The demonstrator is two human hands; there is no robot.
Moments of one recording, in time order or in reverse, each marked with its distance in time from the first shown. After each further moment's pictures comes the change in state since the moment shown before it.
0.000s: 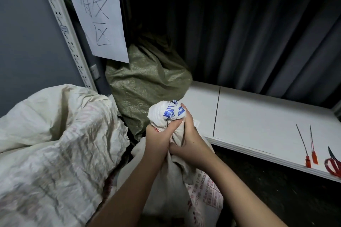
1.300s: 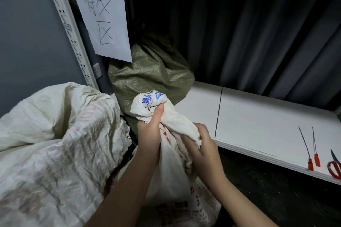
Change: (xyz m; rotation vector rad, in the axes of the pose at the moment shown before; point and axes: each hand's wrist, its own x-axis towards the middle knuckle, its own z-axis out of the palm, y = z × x) left_hand 0.008 0.023 -0.011 -0.203 0.153 -0.026; right_hand -0.029 -0.001 0.006 0.019 0.339 -0.008
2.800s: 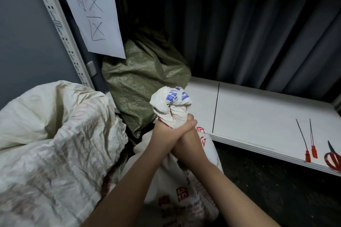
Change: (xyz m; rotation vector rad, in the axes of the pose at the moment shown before) left_hand 0.000 -0.036 0.009 0.482 -0.345 0.032; right_hand 0.027 0.011 0.029 -0.225 -0.089 -0.033
